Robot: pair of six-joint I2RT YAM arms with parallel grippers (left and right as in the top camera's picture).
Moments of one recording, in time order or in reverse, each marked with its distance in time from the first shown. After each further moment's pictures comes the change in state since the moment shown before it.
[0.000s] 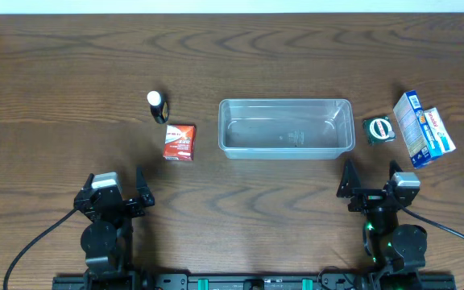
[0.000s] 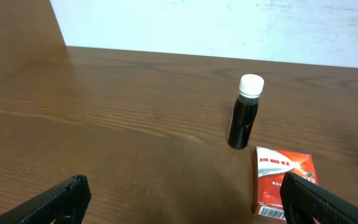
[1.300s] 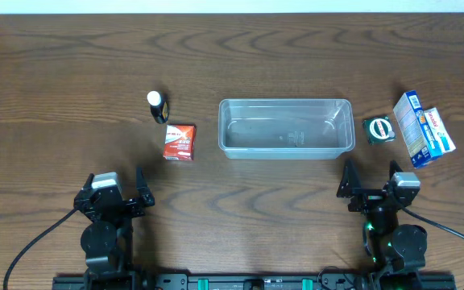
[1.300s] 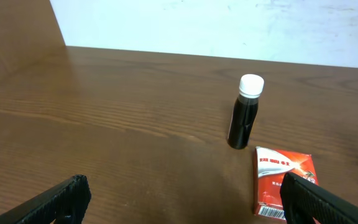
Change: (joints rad) left arm 0.000 0.000 0.000 0.000 0.000 0.000; right arm 0.000 0.000 0.000 0.000 0.000 0.000
